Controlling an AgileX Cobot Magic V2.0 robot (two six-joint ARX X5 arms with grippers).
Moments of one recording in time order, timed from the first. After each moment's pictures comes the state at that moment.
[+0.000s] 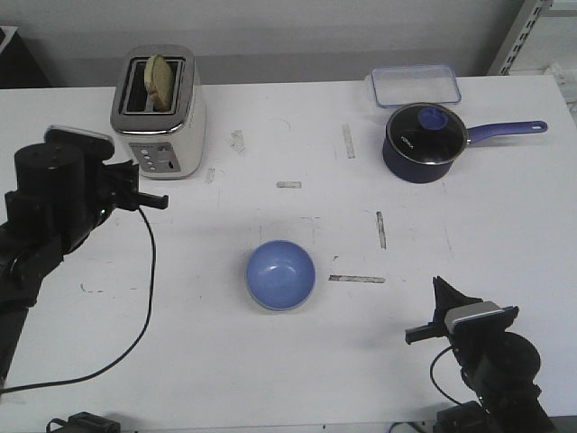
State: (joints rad) left arm -0.28 1.26 1.70 -0.81 -0.10 0.03; right arm 0.23 0.27 0.51 -0.51 0.05 0.00
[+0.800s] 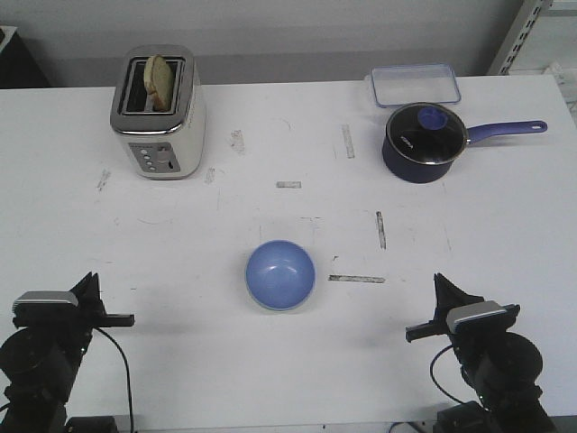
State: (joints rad) left arm -0.01 0.40 0.58 -0.35 -0.03 0.07; right arm 0.23 0.27 0.51 -0.48 0.05 0.00
